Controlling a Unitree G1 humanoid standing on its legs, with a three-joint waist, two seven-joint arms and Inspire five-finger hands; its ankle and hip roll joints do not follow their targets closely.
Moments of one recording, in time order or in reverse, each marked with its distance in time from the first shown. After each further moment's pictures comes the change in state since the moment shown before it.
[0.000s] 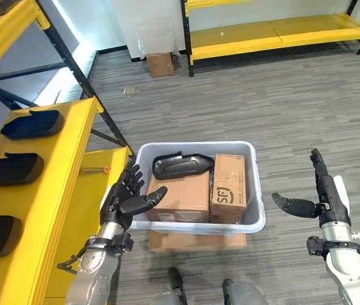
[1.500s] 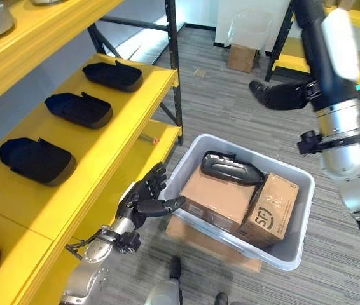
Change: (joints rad) left arm -0.092 0.106 -0.103 -0.006 0.001 0.109 -0.116; right arm -0.848 -0.218 0.260 -0.004 -0.333 0.118 0.042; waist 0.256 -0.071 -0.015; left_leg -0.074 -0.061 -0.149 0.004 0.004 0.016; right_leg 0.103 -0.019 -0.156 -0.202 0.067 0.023
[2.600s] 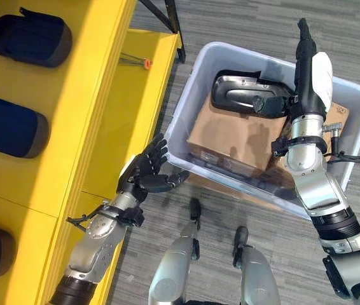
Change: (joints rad) left arm -0.178 0.032 -0.024 -0.007 -0.001 -0.004 0.084; right arm -0.046 0.274 -0.018 0.093 -0.010 0.350 -0.156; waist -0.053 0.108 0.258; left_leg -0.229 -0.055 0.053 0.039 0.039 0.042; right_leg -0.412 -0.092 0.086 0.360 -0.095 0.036
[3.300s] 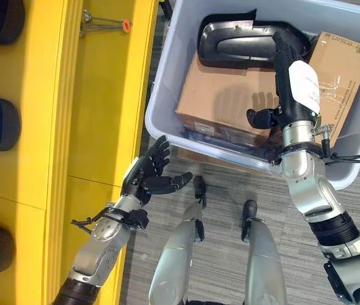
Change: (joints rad) left arm 0.023 -0.008 -0.039 -0.028 0.003 -0.005 0.055; right arm 0.024 -0.033 0.076 -0.038 -0.244 0.006 0.146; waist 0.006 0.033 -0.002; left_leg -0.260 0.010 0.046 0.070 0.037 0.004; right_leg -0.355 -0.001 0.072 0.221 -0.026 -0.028
